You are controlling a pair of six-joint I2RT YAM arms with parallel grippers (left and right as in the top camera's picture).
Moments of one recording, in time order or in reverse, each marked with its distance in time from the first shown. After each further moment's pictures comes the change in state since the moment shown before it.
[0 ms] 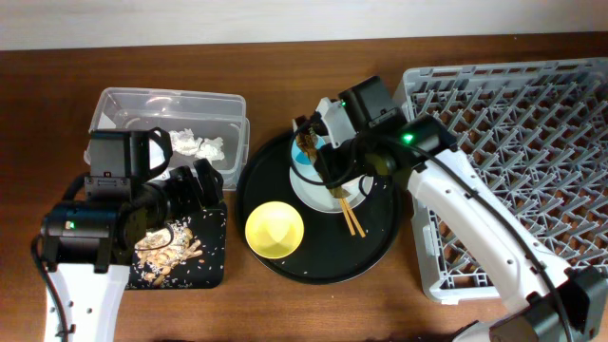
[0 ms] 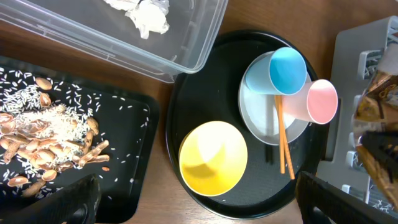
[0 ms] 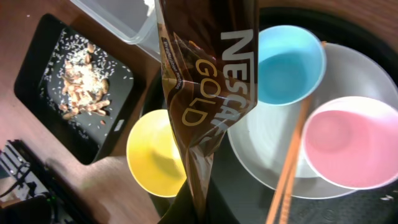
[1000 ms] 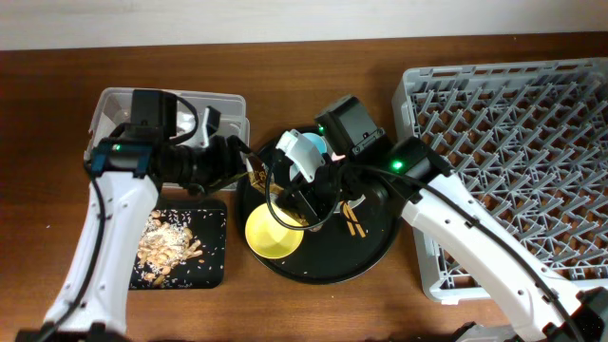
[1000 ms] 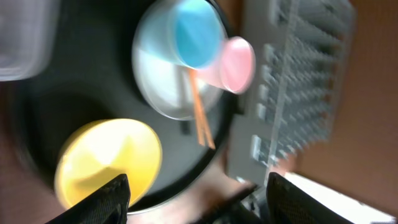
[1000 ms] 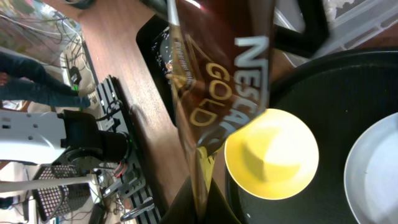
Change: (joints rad) left arm 0.002 0.345 0.000 0.185 0.529 0.059; right arm 0.137 -0.074 -0.007 -0.003 -0.273 -0.182
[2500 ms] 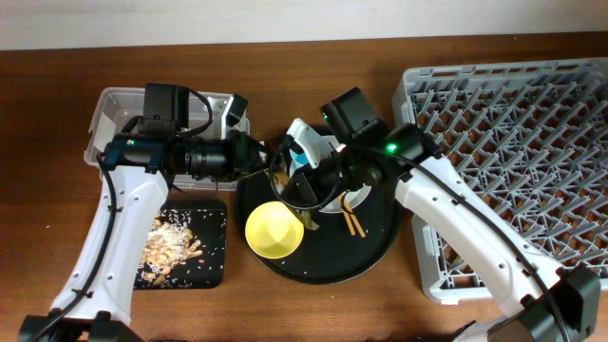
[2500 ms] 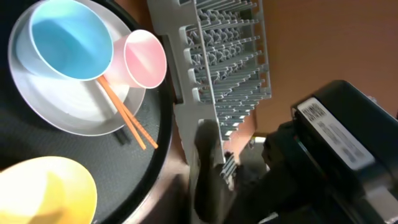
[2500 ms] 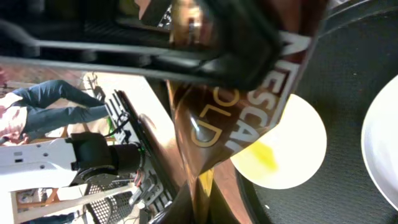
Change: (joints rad) left arm -0.042 0.025 0.000 0.125 0.270 0.114; right arm -0.068 0.077 -0.005 -0.003 -0.075 0.147
